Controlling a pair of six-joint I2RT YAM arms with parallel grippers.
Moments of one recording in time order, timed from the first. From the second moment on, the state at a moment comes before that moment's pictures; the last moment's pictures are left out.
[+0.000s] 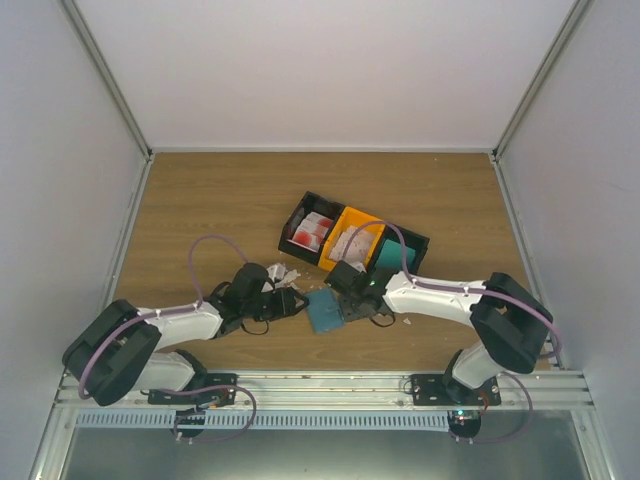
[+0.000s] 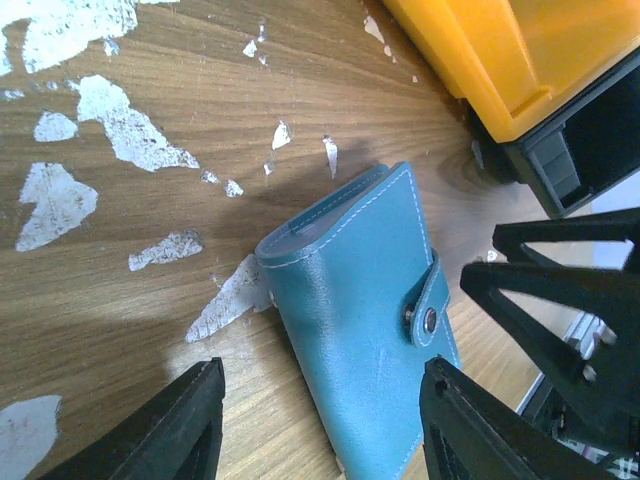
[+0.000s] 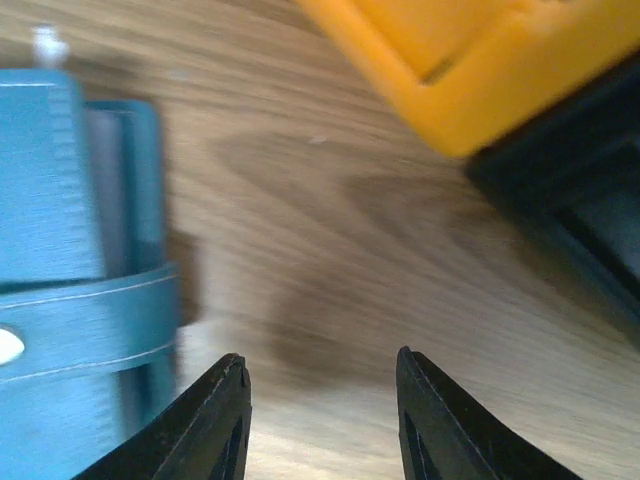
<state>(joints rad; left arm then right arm) -0.65 1.31 0.33 0.23 0.39 -0.87 0.98 1.55 0.87 -0.63 0.22 0.63</state>
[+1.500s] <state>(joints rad) -0.69 1.40 0.20 0.57 0.46 -1.10 0.89 1.47 0.80 -0.47 -0.09 0.66</state>
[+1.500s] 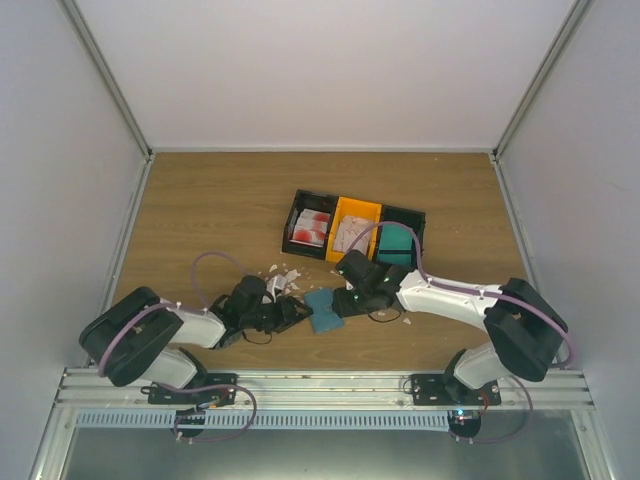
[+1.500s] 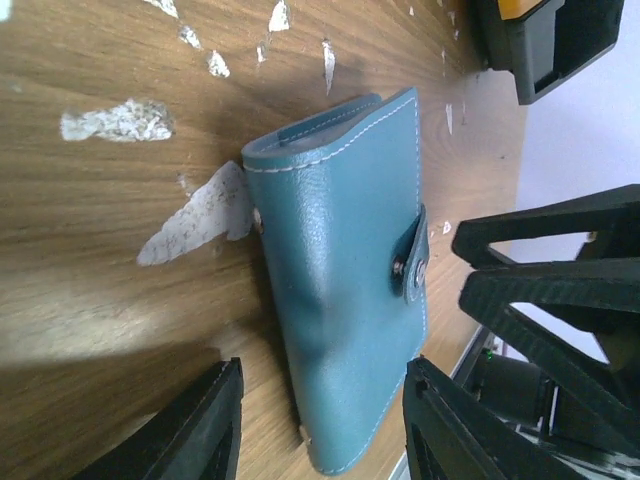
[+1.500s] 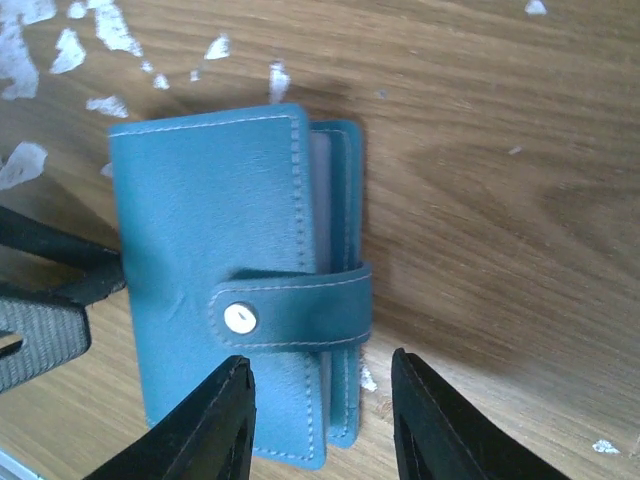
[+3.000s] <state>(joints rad) -0.72 1.49 0.33 0.54 0.49 -1.04 0.93 1.50 0.90 -0.48 -0.04 0.65</state>
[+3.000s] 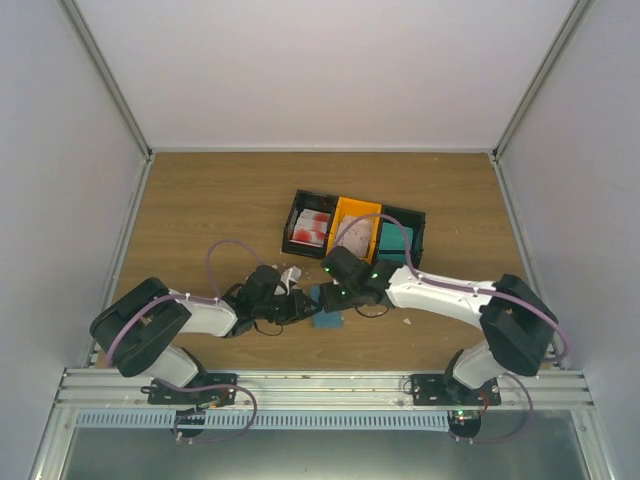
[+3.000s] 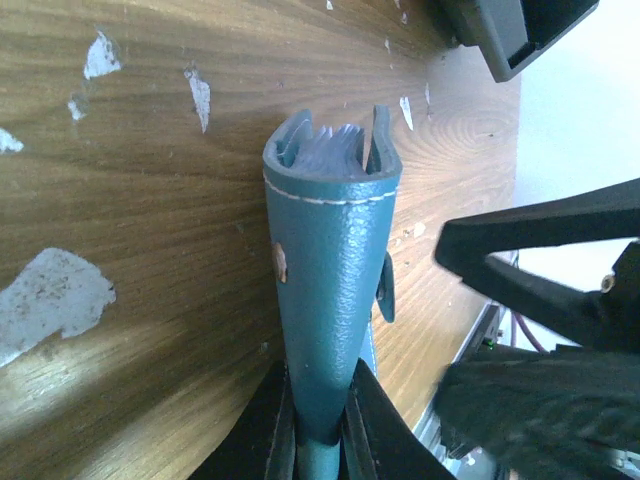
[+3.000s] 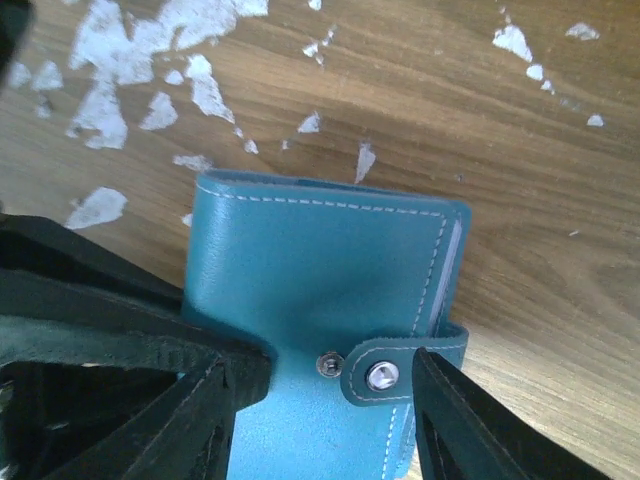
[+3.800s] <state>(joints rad) -0.74 1.47 0.40 0.37 0.44 -0.98 0.99 1.60 0.99 -0.71 0.19 0.76</state>
